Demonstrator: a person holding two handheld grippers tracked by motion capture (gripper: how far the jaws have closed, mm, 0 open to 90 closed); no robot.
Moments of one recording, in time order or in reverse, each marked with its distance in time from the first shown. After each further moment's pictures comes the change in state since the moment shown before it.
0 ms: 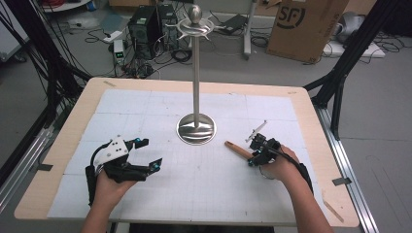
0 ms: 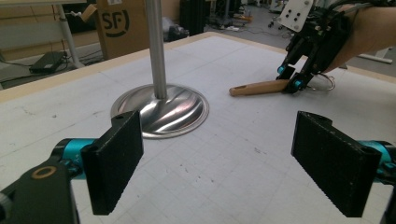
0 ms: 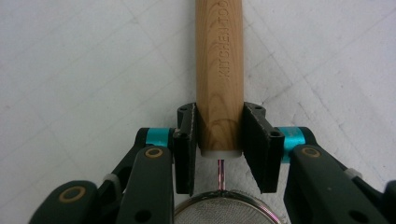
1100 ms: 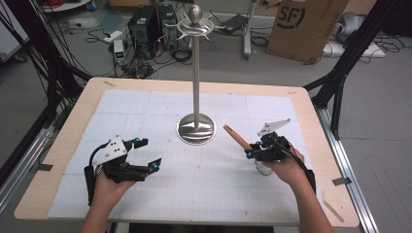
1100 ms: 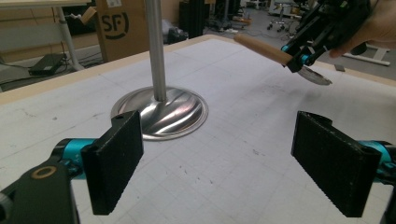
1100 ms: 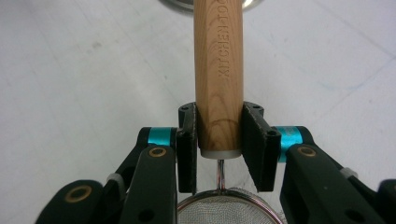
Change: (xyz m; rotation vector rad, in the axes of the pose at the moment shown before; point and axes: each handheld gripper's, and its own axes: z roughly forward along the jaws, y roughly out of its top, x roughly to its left) left arm 0.000 0.001 -0.003 -0.012 0.001 -0.002; right arm 0.003 -0.018 -0.038 -0.419 0.081 0.027
